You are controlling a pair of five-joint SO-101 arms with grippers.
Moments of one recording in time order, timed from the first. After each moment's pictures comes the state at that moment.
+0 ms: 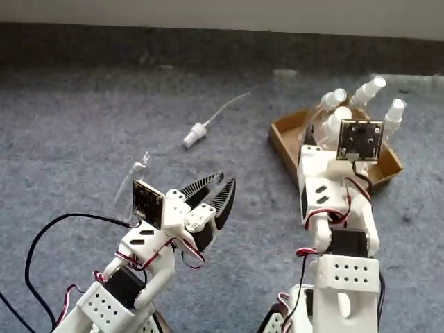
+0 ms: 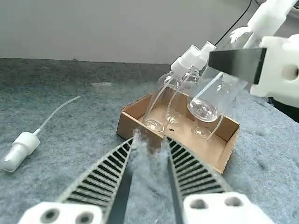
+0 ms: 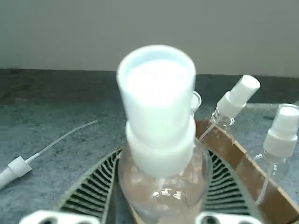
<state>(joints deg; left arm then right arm) 31.7 -93.4 96.1 12.0 23.3 0.7 -63.5 62.3 26.2 4.2</state>
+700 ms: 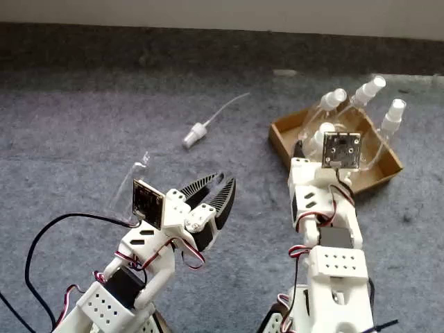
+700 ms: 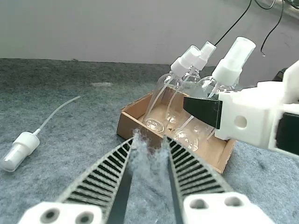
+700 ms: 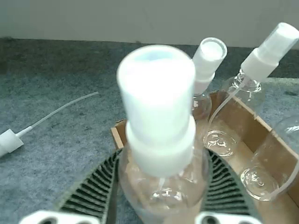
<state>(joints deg) 31.7 -93.4 96.1 12.0 23.3 -0.7 -54.2 73.2 10.2 4.2</state>
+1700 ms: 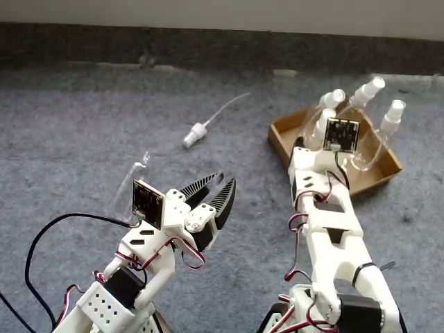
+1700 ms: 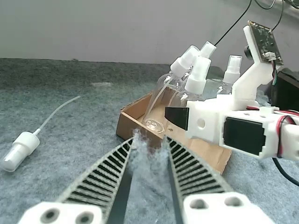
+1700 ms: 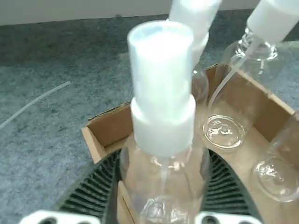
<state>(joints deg) 31.7 -93.4 96.1 12.0 23.3 1.2 -22.8 66.9 -11.2 -0.5</state>
